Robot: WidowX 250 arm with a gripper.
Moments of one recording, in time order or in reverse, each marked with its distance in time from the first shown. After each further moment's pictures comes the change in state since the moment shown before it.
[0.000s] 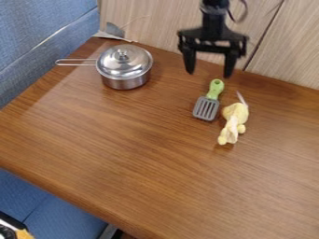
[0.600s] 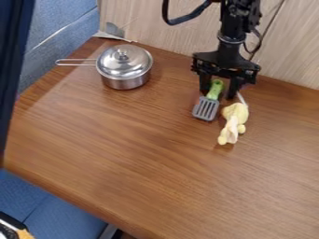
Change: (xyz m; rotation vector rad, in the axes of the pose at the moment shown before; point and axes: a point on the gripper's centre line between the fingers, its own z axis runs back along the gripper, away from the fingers) arm -0.003 -0.013 -0.033 0.076 0.016 -0.045
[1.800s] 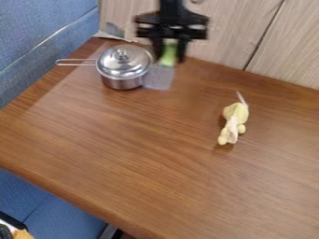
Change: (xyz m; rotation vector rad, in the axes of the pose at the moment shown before) arm -0.032 0.101 0.084 -0.089 -0.131 0.201
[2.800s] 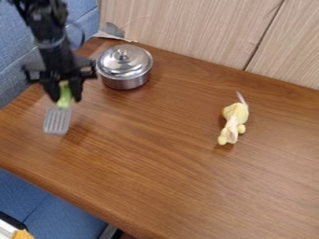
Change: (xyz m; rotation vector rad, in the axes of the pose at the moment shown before) arm -0.059 0.147 -0.039 0.142 0.035 0.243
